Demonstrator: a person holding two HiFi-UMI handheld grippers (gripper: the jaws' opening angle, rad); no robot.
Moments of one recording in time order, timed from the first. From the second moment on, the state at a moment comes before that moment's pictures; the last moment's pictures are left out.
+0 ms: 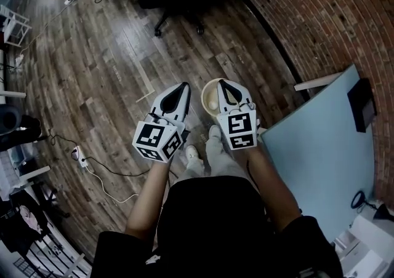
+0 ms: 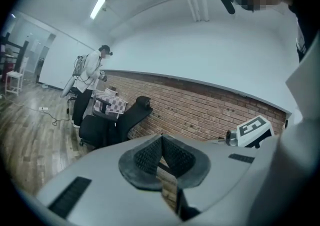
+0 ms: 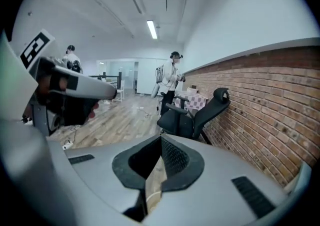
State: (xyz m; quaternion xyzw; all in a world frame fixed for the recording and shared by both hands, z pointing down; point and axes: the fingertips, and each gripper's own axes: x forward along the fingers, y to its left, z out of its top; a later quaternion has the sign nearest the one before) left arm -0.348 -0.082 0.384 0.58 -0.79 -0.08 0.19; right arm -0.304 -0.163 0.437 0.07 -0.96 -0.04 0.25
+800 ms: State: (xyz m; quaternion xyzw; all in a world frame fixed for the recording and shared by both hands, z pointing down) left arm -0.315 -0.015 0.297 0.61 -0.78 -0.09 0.10; right arm -0.266 -0.093 0.287 0.10 -0.99 -0.02 0.11
